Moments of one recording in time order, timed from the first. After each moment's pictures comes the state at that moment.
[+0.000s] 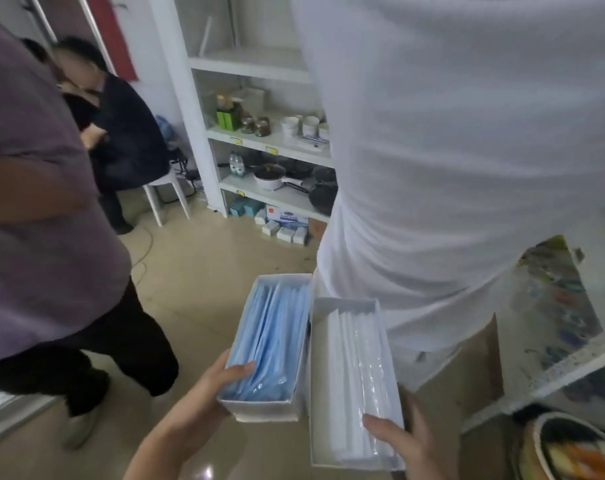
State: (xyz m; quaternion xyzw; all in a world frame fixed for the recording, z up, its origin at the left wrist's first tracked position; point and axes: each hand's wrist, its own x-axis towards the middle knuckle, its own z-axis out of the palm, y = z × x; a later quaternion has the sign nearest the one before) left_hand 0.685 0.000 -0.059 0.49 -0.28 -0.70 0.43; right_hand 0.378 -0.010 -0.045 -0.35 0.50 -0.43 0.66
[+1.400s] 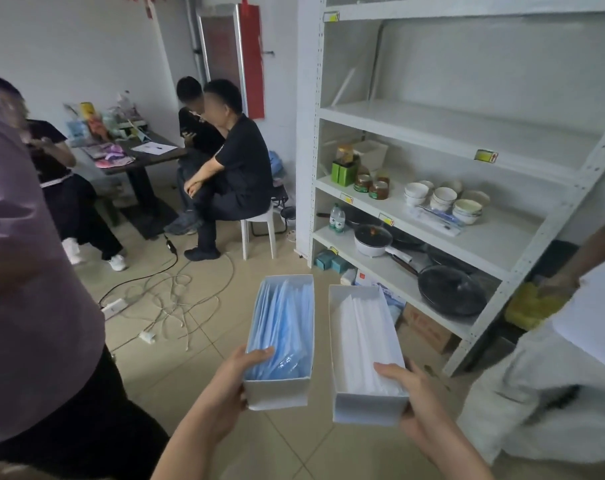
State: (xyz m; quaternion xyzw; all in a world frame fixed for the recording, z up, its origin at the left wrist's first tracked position) left_hand 0.964 -0.293 -0.045 0.60 -0.17 -0.53 0.57; right_hand 0.713 -0.453 -0.056 -0.42 0.42 -0.27 0.75
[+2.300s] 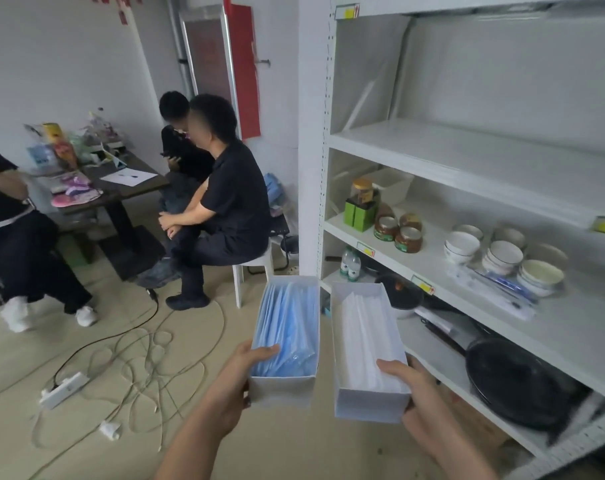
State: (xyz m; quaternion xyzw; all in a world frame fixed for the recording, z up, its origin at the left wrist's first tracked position) left_hand 1.237 -0.659 -0.034 0.64 -0.15 -0.49 0.57; right_hand 0.996 -0.812 -0.044 -0.40 0.43 -0.30 0.75
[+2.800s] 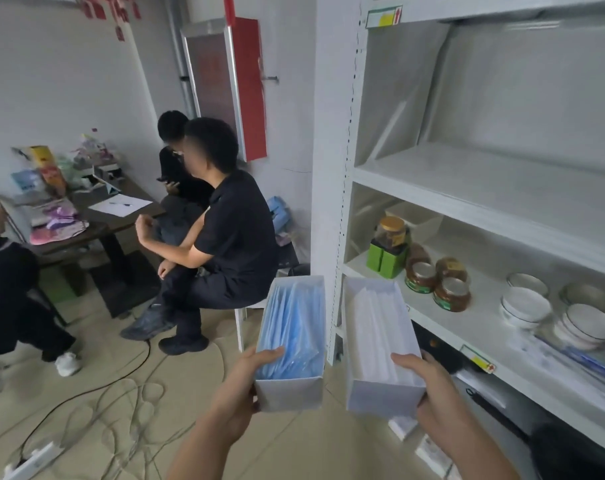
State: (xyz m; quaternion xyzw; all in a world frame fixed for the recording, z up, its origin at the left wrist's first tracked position) left_hand 1.427 -0.857 -0.023 0.61 -0.14 -0.50 0.60; right_hand 1.186 -1.011 -0.009 -0.40 0.43 -0.31 0.74
